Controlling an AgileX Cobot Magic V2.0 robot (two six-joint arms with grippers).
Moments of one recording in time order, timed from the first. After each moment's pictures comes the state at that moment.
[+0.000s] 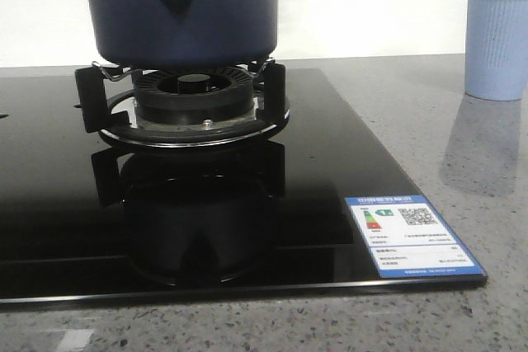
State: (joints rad) left arm -0.05 0.03 -0.01 -0.18 -0.08 0.08; right arm -0.28 0.01 -0.03 -0.99 -0.41 0.96
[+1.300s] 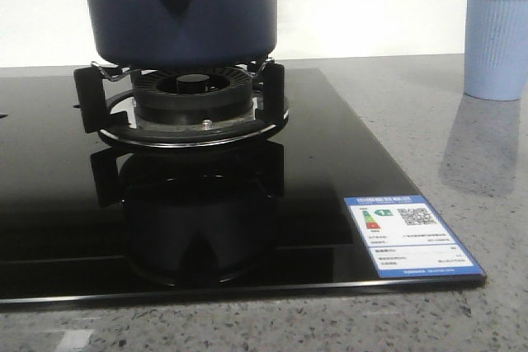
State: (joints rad) left arm -0.02 0.00 0.00 0.00 0.10 -0.09; right arm -0.28 0.01 -0.03 -0.99 -0.41 0.96
